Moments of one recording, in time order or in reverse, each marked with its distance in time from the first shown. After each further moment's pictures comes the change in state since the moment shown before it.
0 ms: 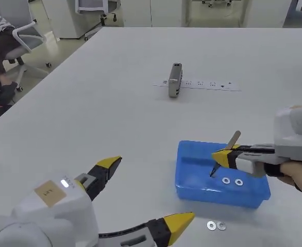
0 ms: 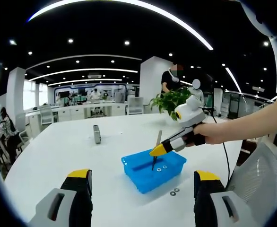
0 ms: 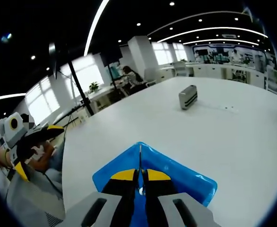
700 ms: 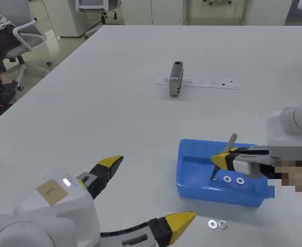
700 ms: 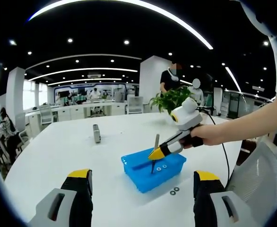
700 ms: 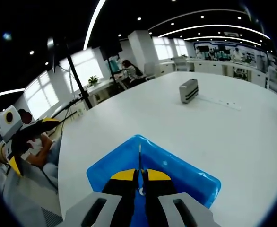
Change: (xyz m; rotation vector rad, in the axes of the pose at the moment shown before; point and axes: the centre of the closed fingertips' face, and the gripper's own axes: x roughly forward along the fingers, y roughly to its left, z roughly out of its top) left arm 0.000 0.000 -0.002 0.001 0.007 -0.002; right arm 0.008 0.000 -0.012 -0.026 0.055 -0.008
